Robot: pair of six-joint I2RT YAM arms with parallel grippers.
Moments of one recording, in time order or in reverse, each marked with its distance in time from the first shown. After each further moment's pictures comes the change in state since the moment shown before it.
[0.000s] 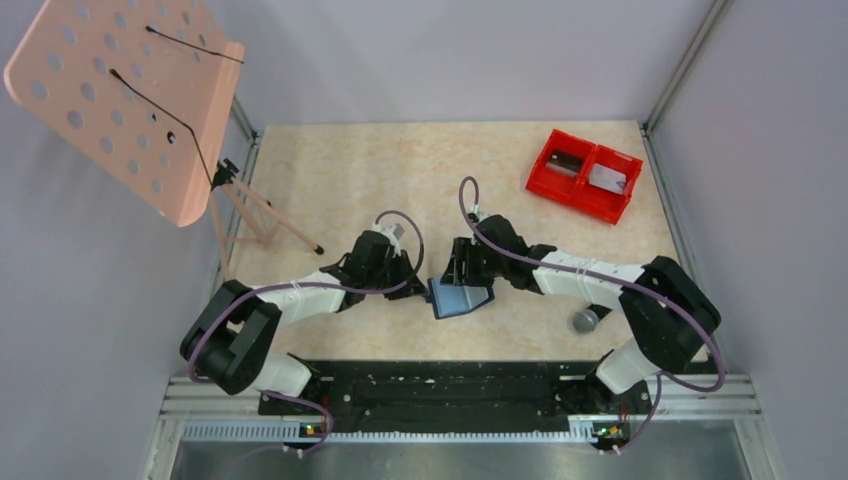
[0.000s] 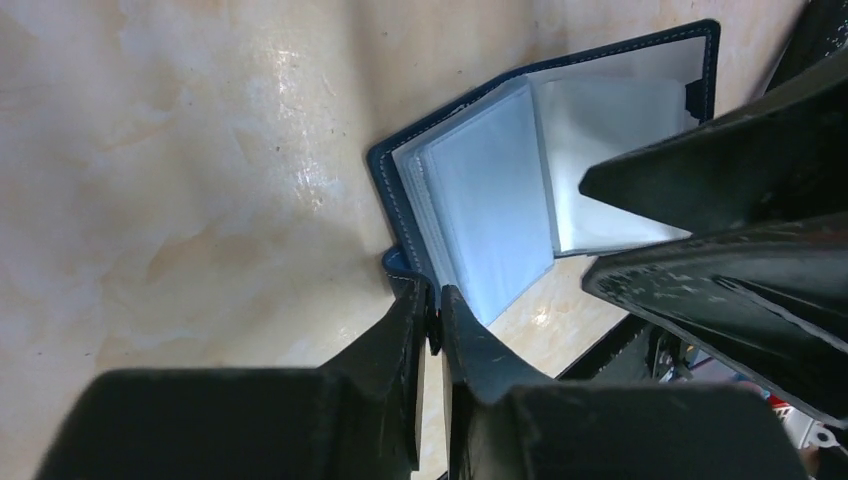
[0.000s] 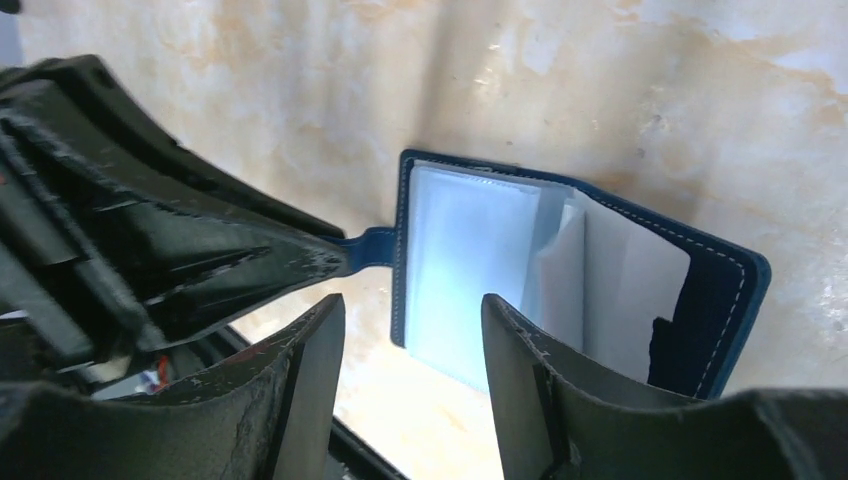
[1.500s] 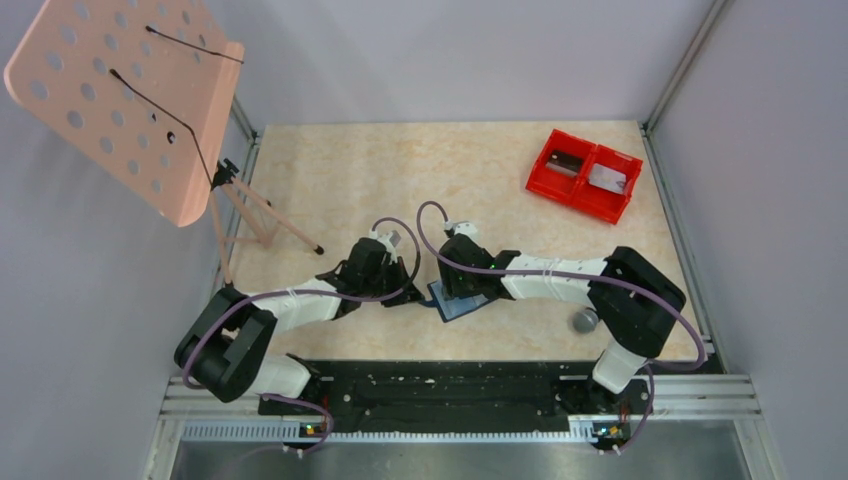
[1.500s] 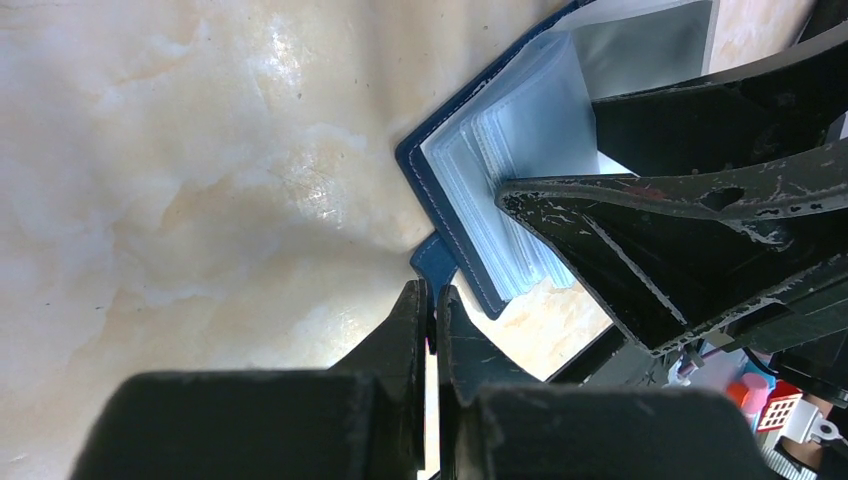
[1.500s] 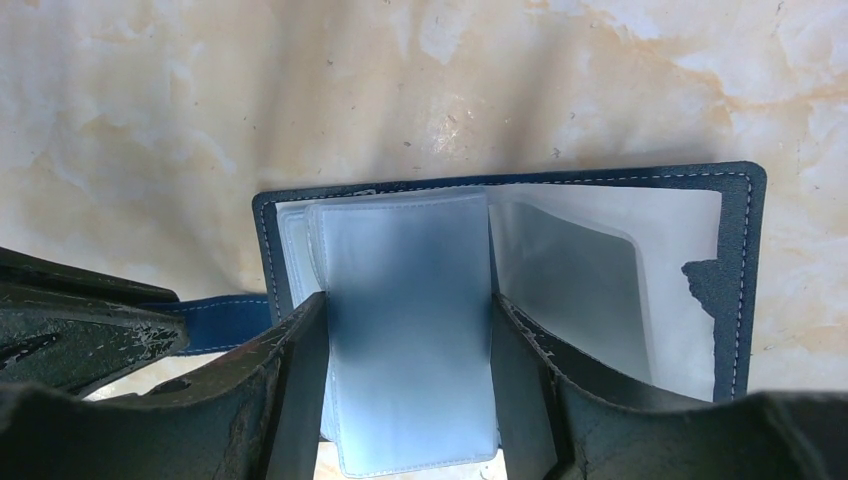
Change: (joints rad) left arm 0.000 -0.043 -0.065 0.016 0.003 -0.001; right arm 0.178 0.165 0.124 -0.180 0.423 -0.130
